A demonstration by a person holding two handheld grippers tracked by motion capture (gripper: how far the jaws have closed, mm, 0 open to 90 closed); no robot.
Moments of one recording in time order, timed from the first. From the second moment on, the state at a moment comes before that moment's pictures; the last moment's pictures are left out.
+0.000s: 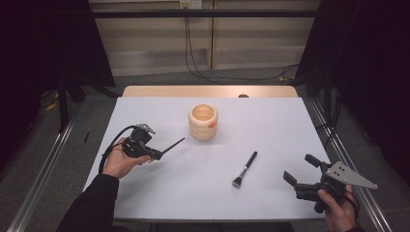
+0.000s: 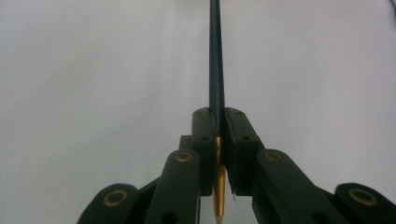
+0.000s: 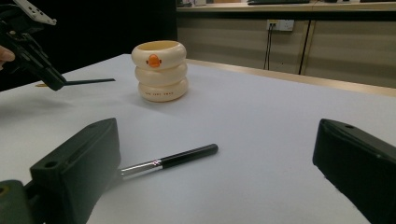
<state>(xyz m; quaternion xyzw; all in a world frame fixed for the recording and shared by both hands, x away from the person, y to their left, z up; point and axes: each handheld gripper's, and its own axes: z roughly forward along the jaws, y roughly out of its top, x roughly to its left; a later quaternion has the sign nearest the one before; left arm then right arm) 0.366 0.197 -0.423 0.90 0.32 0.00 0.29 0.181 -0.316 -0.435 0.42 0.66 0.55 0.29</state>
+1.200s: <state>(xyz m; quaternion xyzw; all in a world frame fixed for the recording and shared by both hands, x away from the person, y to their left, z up) 0.322 0.206 -0.398 0.77 0.31 0.11 0.55 0.180 -0.316 -0.435 0.43 0.66 0.55 0.29</state>
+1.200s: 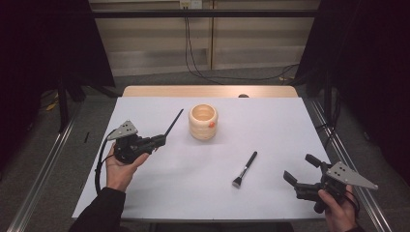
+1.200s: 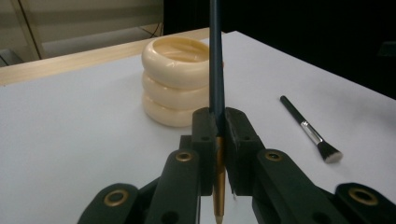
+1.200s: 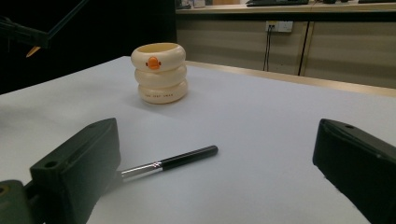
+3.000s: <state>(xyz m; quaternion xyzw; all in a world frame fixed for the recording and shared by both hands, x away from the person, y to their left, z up) 0.295 0.113 -0.380 0.80 0.21 0.04 0.56 0.181 -0.316 -0.435 0.42 0.65 0.56 0.29</state>
